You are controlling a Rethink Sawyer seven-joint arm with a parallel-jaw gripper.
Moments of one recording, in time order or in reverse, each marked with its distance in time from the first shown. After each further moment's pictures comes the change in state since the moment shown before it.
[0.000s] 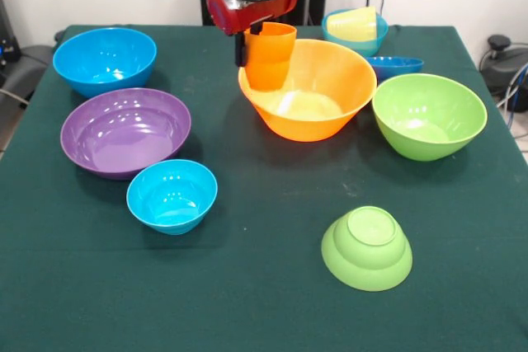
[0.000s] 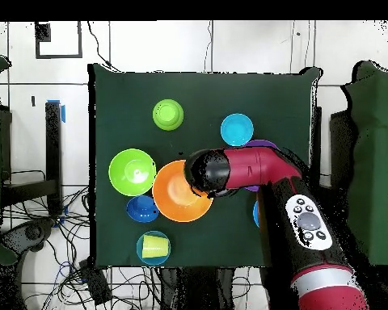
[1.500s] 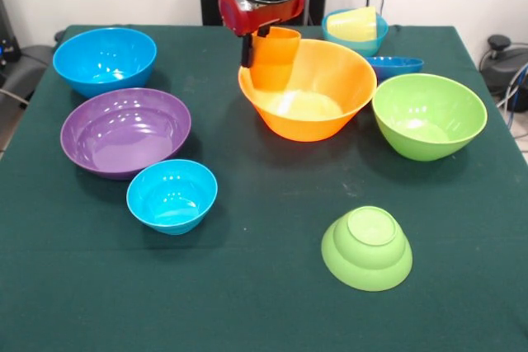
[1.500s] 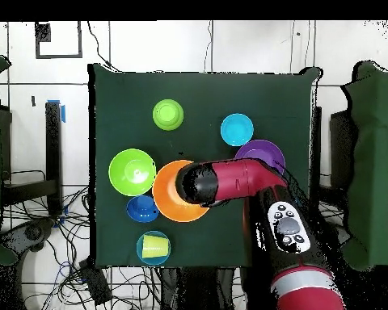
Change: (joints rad) arm 0.088 0.014 -0.107 0.039 -0.001 -0.115 0.037
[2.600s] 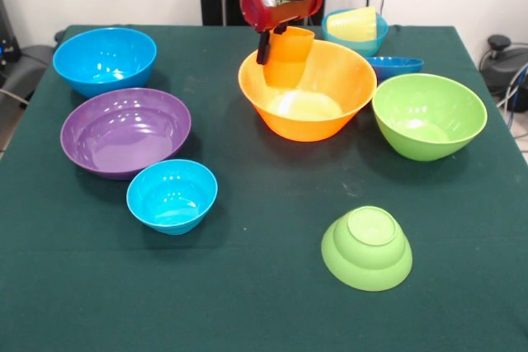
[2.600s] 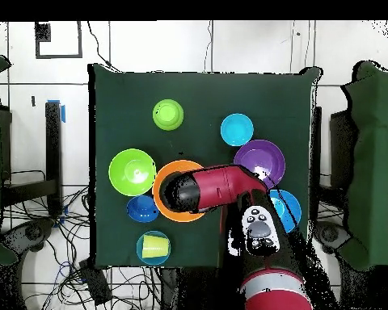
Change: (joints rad) arm 0.118 0.002 -0.095 0.021 0.012 -0.061 0.005
